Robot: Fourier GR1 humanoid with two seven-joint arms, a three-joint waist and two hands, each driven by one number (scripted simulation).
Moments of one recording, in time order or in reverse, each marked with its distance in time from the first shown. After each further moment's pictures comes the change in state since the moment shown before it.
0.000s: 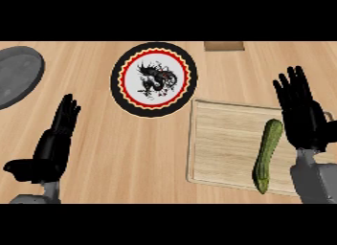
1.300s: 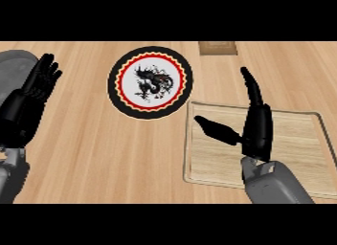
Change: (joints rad) left arm -0.219 0.166 0.099 -0.050 0.022 -0.146 0.223; right arm -0.099 0.033 0.422 -0.094 1.017 -0.553 0.488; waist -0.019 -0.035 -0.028
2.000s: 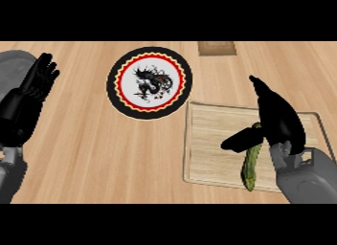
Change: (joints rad) left arm -0.004 0.005 0.013 0.014 -0.004 -0.015 -0.002; right arm -0.118 -0.209 -0.004 -0.135 -0.067 0.714 0.646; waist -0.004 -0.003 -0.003
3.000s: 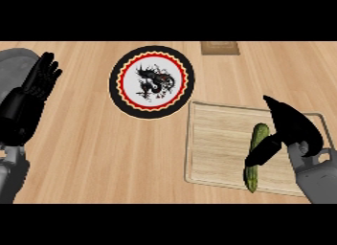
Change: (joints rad) left arm -0.007 -0.020 0.010 -0.001 -0.007 -0.018 0.004; right arm 0.043 -0.114 -0.010 0.044 -0.186 0.214 0.104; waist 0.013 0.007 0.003
